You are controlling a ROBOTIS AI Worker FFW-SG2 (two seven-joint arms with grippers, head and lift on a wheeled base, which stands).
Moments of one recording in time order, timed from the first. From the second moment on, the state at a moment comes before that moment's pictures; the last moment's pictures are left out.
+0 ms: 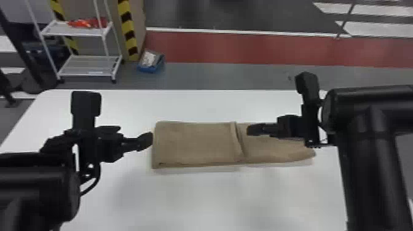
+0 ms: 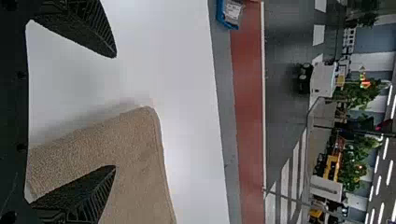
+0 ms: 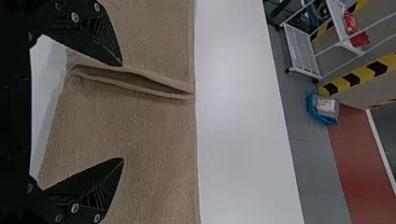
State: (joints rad) left arm 0.01 0.00 0.07 -2.03 -0.18 1.00 -0.52; right arm -0.41 -0.04 -0.04 -1.70 0.23 1.54 0.71
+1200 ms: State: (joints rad) left arm 0.03 0.00 0.13 -2.03 -0.15 0.99 -0.55; right arm -0.60 0.00 0.05 -1.31 0.23 1.41 0.65
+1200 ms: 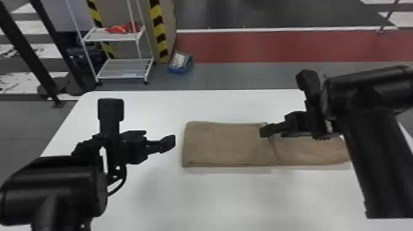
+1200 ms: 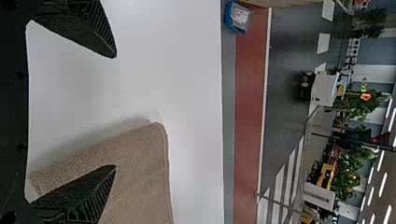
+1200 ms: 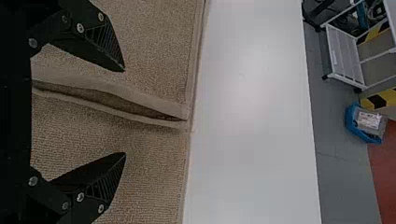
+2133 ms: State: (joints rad) left arm 0.04 0.00 0.15 -2.03 -0.15 0.99 -0.55; right arm -0.61 0.00 0.10 -1.26 0.16 1.34 0.65
